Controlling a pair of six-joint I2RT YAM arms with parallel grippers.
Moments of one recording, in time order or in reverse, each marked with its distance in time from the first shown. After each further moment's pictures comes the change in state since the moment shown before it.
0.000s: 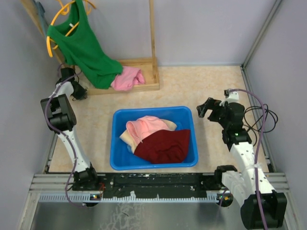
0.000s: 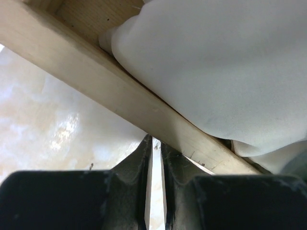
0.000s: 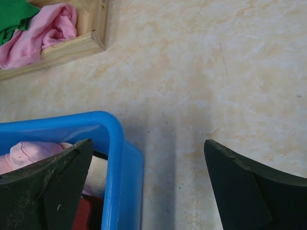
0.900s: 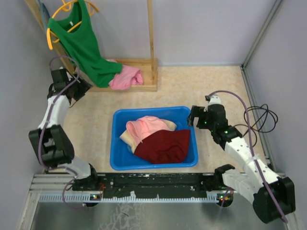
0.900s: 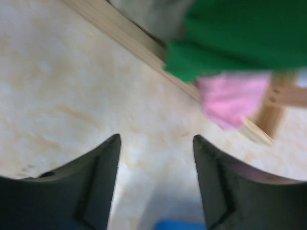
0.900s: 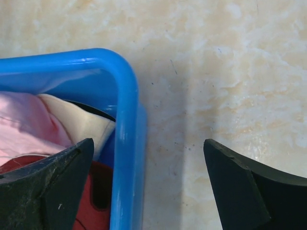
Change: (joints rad) left arm -0.023 -0.521 -0.362 0.123 0.184 0.000; right arm 0.296 0.064 0.029 -0.177 0.220 0.000
